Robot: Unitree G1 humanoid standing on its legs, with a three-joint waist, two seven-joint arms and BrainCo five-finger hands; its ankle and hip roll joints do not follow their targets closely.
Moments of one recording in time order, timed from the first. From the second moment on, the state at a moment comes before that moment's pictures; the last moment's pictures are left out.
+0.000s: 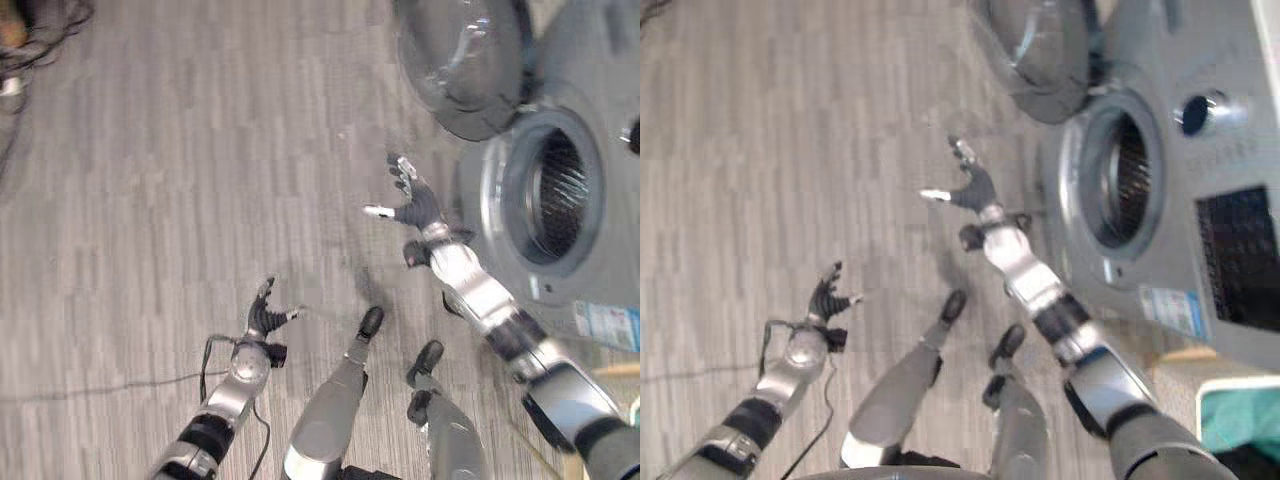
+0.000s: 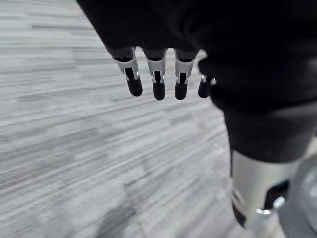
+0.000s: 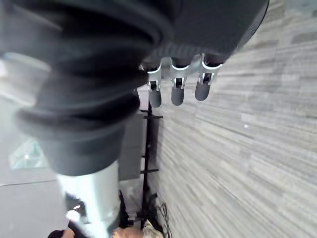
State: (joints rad) left arm -0.24 0.40 -0.36 0.51 -0.18 -0.11 0.24; right arm -0.64 -0.38 0.49 0.26 0.23 -0.08 -0.25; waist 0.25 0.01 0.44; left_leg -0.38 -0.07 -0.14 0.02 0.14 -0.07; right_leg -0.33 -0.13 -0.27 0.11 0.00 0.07
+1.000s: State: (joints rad) left arm -0.65 0.64 -0.16 0.96 -0.11 -0.05 0.36; right arm -0.14 -0.57 0.28 0.05 0.17 -0.17 -0.09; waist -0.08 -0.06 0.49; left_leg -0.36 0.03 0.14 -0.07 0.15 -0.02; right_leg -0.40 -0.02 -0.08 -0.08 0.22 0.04
